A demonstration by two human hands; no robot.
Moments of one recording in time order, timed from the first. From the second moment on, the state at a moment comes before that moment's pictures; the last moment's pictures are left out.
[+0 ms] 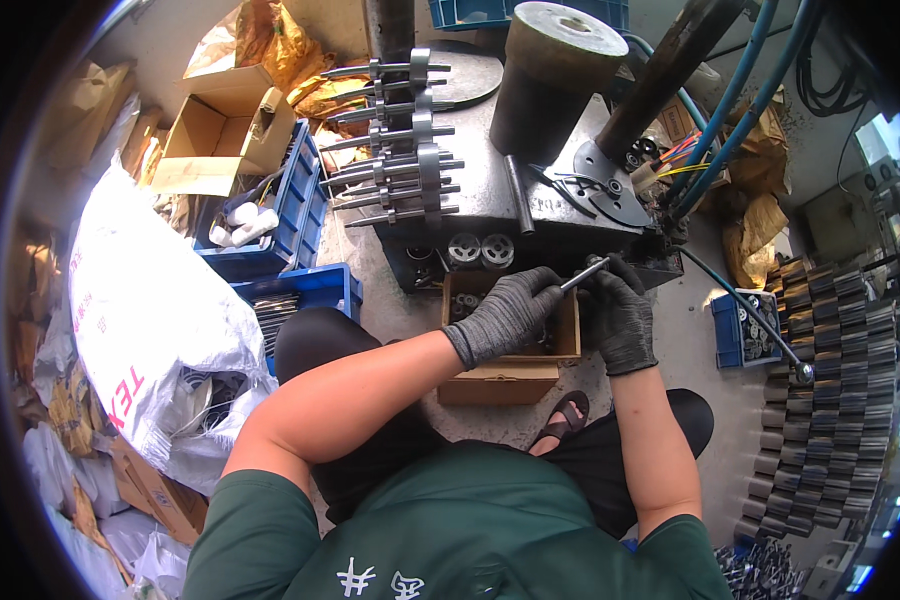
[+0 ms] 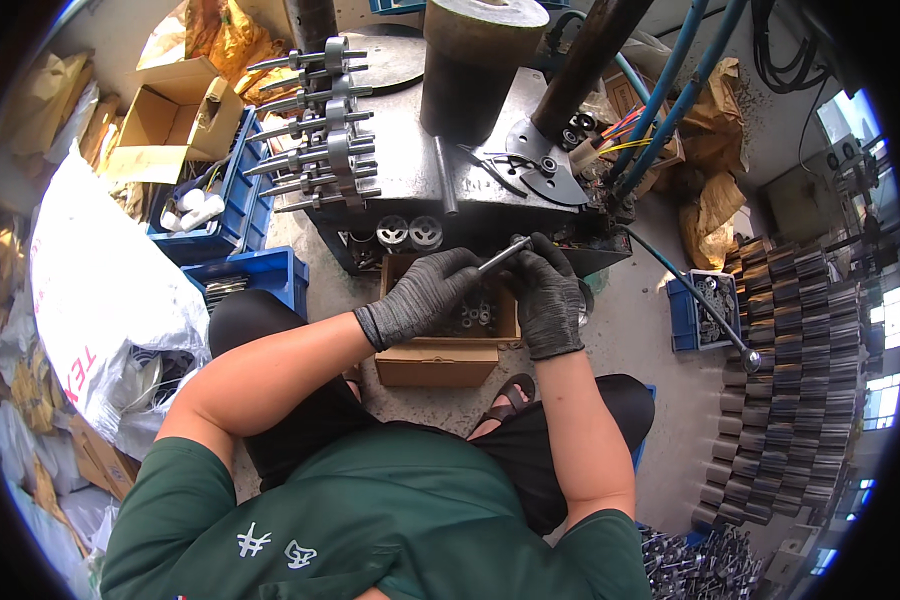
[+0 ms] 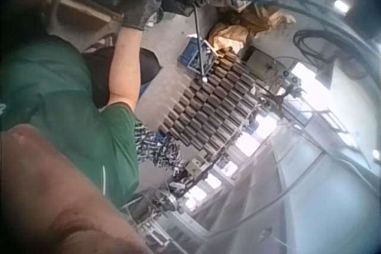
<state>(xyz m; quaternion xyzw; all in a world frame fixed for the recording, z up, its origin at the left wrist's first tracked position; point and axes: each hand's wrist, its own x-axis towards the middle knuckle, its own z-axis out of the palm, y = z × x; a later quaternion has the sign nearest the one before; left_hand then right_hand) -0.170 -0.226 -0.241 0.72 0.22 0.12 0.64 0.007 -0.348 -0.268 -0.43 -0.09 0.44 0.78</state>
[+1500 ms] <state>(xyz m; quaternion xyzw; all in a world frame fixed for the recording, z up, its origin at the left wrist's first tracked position) -0.171 -0.228 -0.274 0.54 0.24 0.10 0.80 -0.050 -0.343 -0.266 -0.46 -0.08 0.47 0.75</state>
